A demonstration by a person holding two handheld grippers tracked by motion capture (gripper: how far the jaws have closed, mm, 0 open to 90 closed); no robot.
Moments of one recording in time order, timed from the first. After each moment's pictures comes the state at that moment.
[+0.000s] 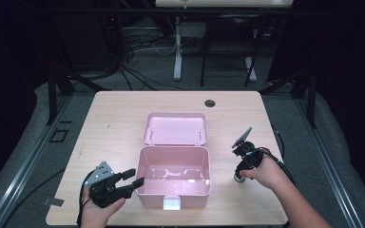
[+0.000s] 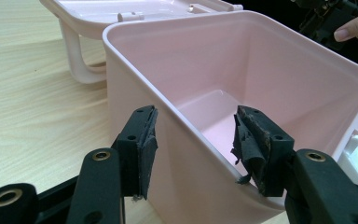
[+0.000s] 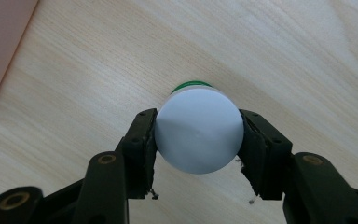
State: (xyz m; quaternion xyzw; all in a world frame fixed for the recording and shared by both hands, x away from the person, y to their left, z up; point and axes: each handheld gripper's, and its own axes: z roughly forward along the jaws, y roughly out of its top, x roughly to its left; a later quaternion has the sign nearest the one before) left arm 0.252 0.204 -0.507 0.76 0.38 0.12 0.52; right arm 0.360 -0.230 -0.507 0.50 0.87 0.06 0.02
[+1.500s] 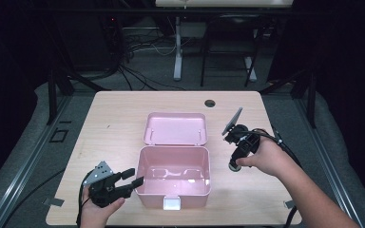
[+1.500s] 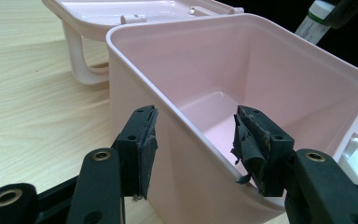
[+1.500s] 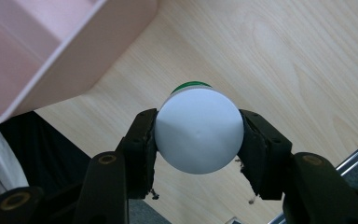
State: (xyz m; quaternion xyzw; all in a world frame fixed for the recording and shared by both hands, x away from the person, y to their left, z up) left arm 0.253 0.205 -0.507 0.75 0.39 0.11 0.52; right arm 0.348 -0.186 -0.407 0.41 0.91 0.06 0.04
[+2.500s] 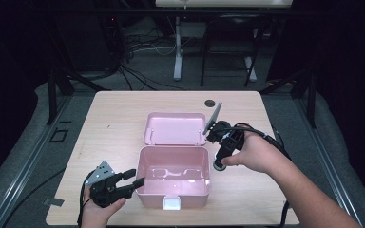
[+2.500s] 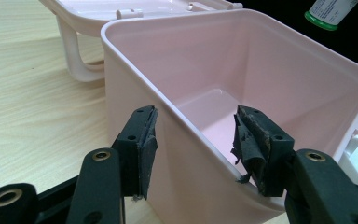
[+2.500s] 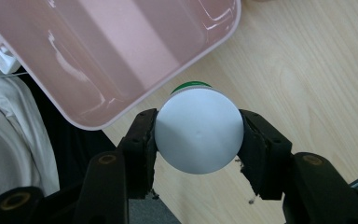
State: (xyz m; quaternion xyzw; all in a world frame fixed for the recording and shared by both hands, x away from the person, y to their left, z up) left arm 0.253 0.203 -0.508 0.76 0.38 0.11 0.52; right arm 0.335 -0.138 -0.370 0.33 0.94 0.06 0.03
